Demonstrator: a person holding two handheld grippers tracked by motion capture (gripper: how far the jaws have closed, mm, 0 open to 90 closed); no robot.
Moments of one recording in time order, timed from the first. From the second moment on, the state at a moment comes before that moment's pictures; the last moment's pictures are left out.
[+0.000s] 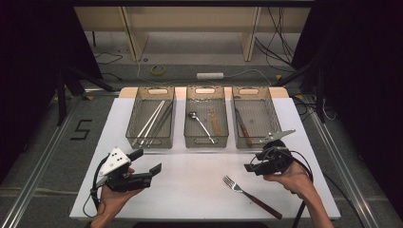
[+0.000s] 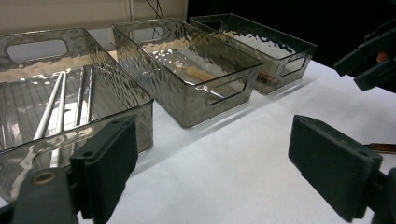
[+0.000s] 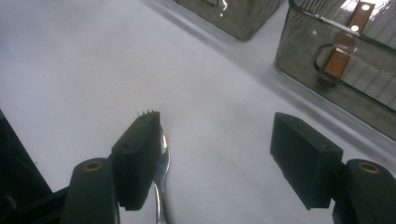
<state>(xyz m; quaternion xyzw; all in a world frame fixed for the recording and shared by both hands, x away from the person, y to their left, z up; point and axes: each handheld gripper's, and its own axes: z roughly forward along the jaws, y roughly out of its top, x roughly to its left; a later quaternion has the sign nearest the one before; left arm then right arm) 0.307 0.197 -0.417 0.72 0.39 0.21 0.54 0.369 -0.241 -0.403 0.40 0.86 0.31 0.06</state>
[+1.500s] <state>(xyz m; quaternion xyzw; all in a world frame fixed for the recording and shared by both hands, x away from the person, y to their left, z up) 0.307 0.197 -0.417 0.72 0.39 0.21 0.54 0.319 -0.233 -0.434 0.35 0.91 0.20 0.02</state>
